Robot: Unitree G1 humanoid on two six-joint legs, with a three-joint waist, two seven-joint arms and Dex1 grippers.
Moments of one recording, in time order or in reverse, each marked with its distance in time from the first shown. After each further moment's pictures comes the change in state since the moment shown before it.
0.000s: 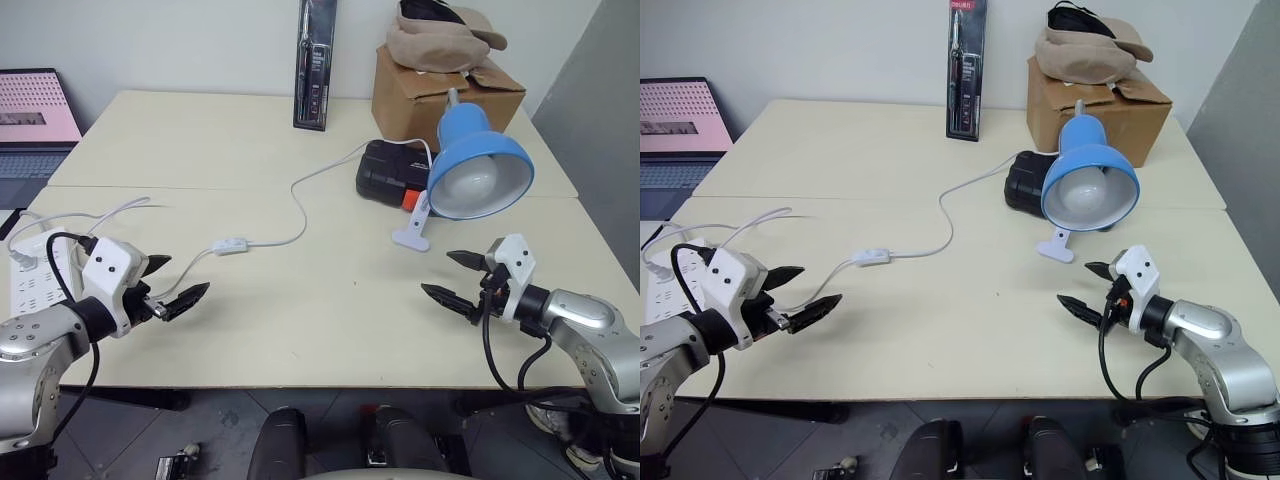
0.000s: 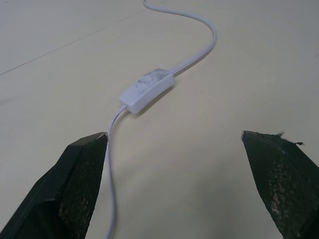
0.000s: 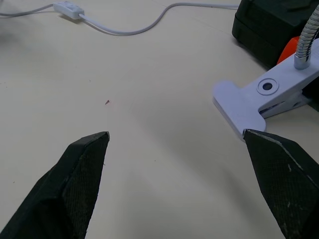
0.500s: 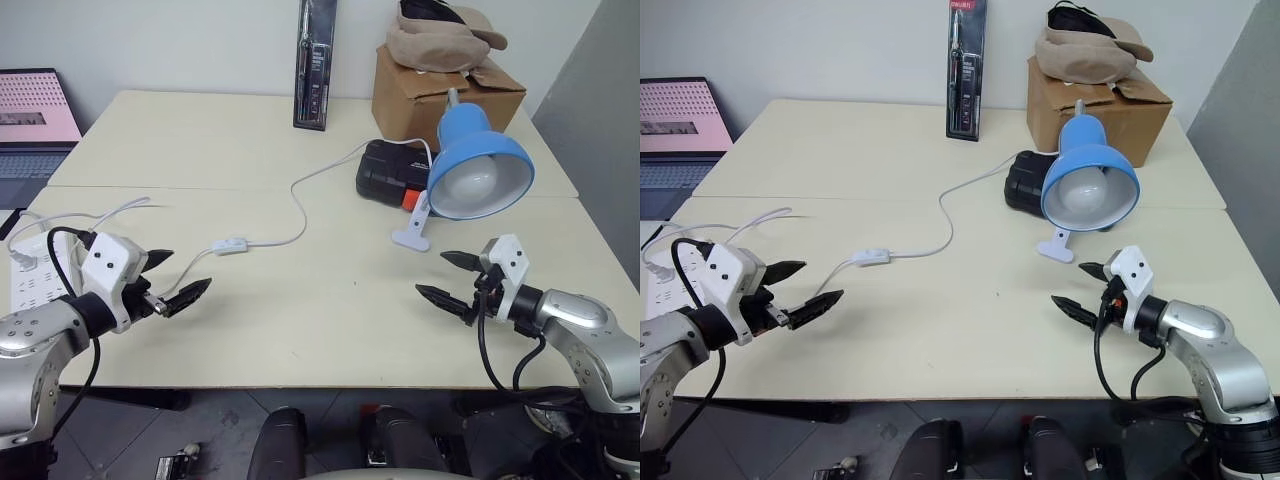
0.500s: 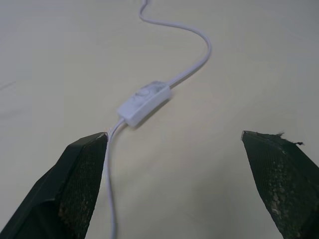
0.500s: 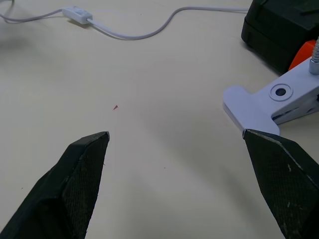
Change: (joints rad) left arm -0.034 0.004 0.000 0.038 -0.005 -0.052 -0.016; right arm -0.011 0.029 0.019 0.001 0.008 -0.003 0.002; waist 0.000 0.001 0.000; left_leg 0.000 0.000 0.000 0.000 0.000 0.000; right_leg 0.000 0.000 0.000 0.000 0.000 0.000
